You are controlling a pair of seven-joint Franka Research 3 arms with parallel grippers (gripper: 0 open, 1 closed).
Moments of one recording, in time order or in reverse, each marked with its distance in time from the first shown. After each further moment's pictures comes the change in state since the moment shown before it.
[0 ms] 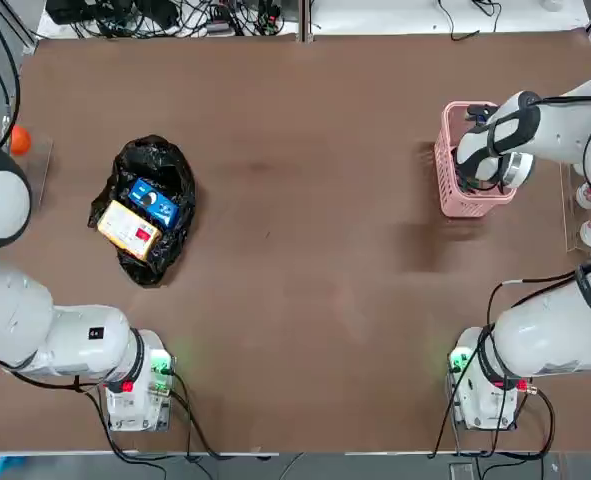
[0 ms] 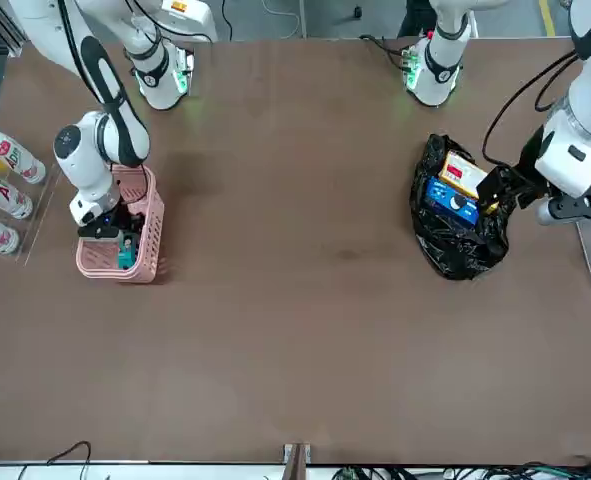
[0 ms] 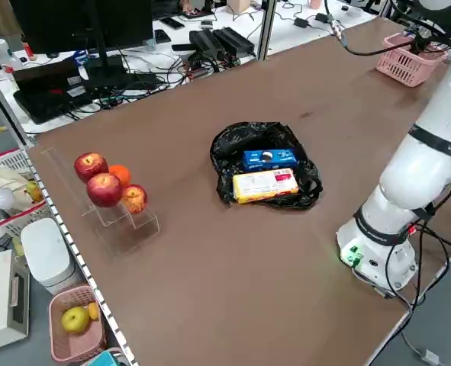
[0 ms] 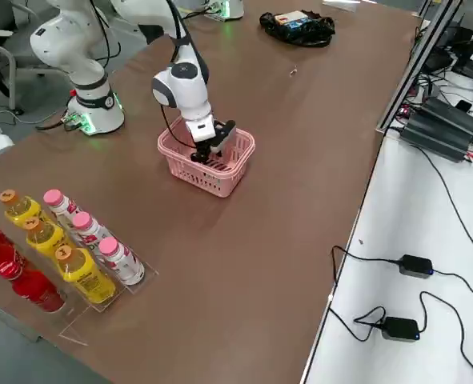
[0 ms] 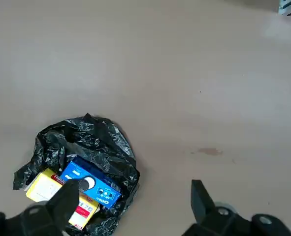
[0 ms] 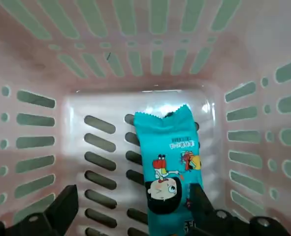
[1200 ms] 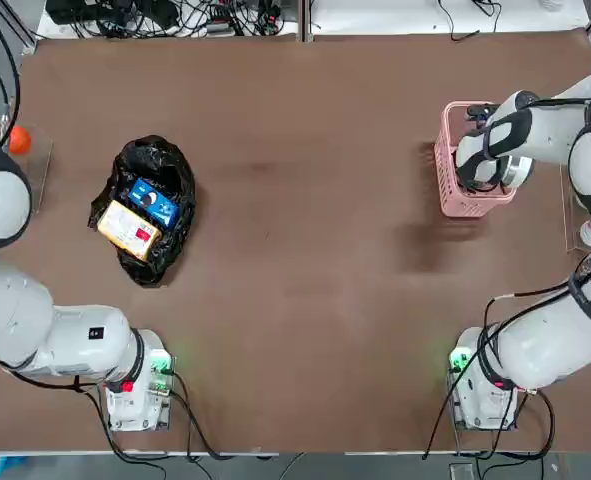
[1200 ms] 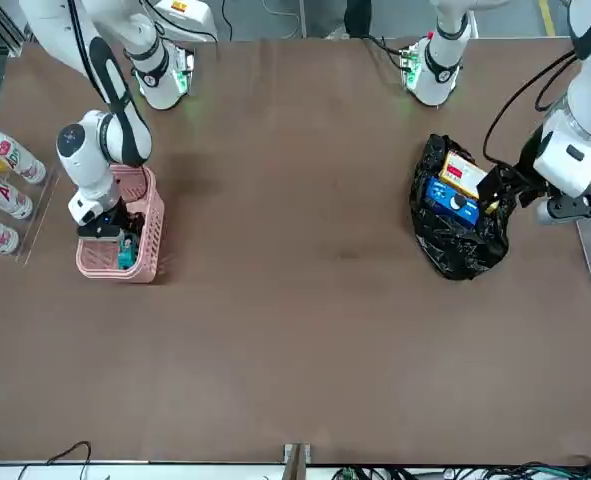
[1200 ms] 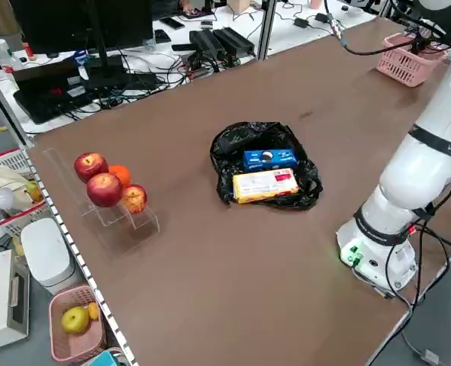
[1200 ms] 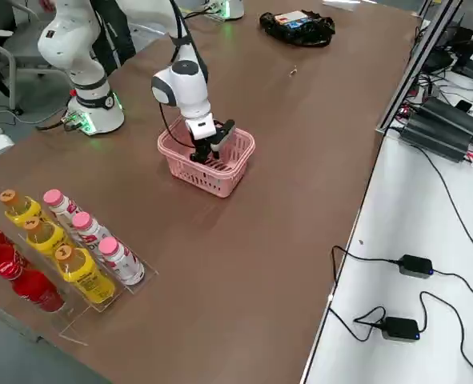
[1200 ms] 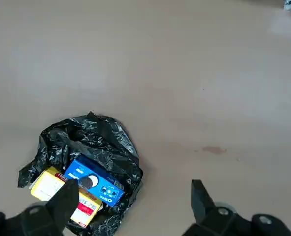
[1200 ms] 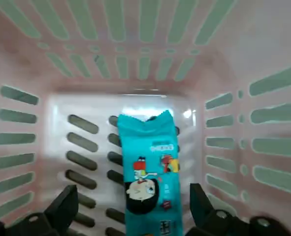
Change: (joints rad) left arm -0.001 -0.001 -0.006 0.000 0.015 -0.012 -0.011; right arm 0.319 0.002 -0.324 -0.006 -0.004 0.003 -0.048
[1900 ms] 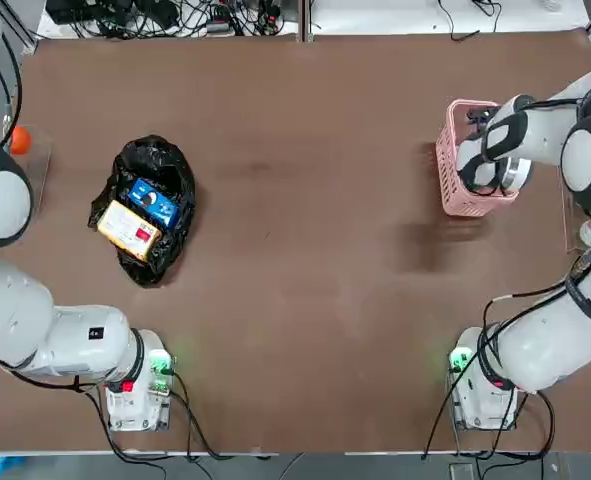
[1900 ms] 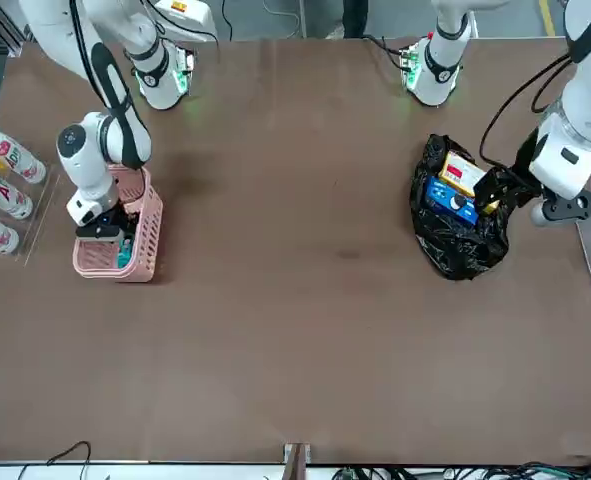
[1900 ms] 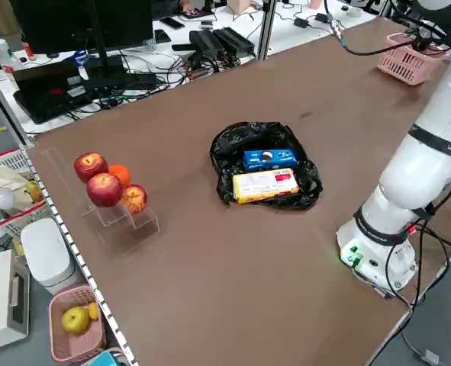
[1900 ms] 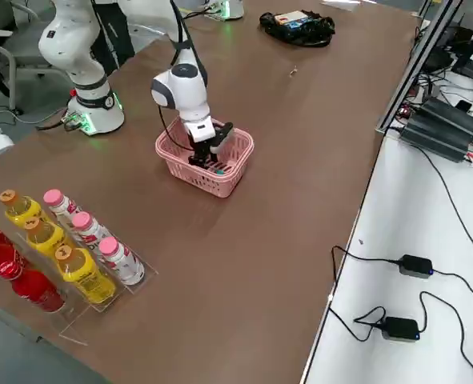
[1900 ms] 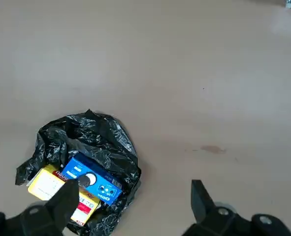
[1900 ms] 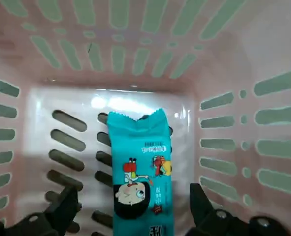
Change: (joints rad) left arm 0.000 0.007 -0.005 -0.003 0.000 -0.001 -0.008; right arm 0.014 0.040 -0.012 -0.001 -0.002 0.048 -0.016
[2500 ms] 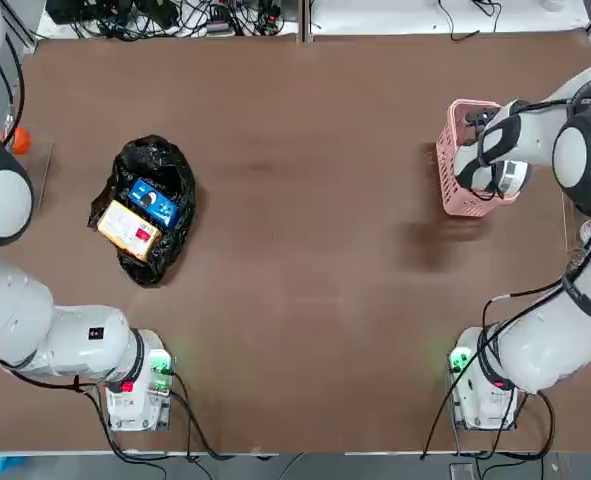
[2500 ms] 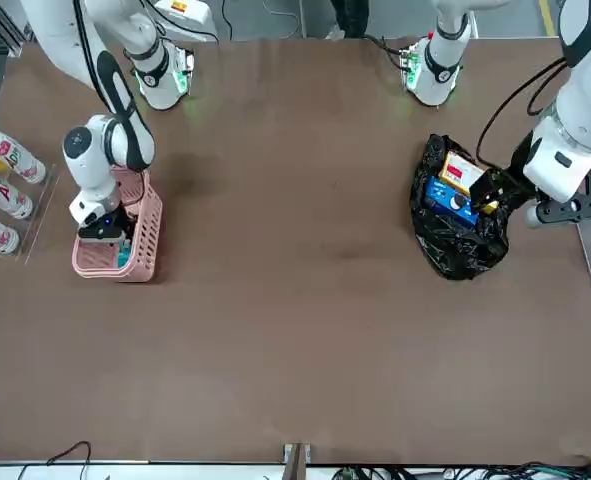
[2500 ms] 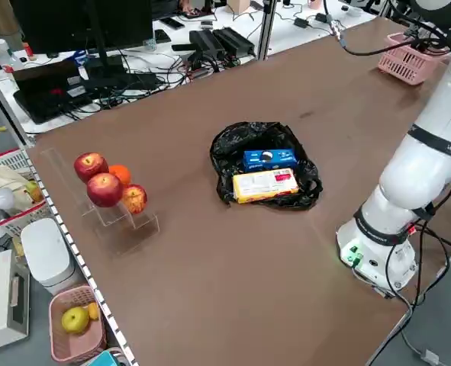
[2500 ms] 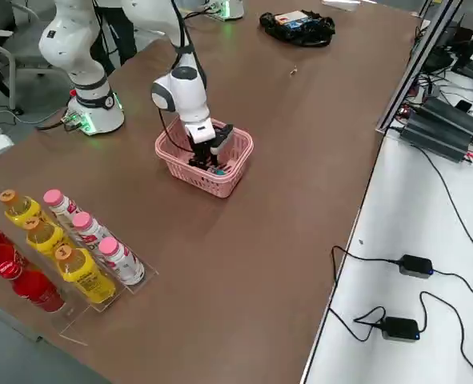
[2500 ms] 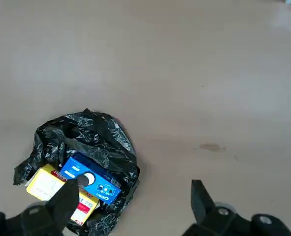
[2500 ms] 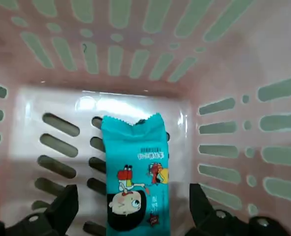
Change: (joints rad) left arm -0.002 0.009 -0.005 0.000 0.000 0.000 0.000; right arm 0.007 0.037 0.001 0.000 0.000 0.060 0.000
